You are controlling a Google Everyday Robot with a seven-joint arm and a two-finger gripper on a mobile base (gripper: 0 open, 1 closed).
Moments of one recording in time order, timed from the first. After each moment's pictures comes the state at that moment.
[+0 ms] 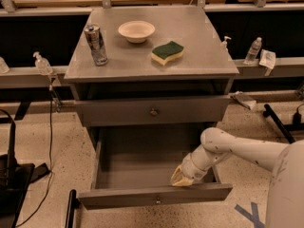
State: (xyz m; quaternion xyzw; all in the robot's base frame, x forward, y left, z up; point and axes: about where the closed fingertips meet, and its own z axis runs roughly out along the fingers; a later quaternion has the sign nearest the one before) arm 0.493 -0.112 0.425 -0.68 0.67 0.26 0.13
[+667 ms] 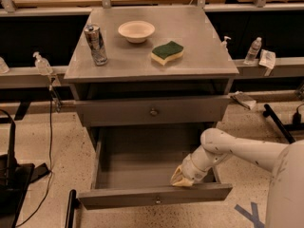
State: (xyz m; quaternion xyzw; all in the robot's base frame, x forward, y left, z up) arm 0.493 -0.112 0.425 -0.68 0.67 0.26 0.13
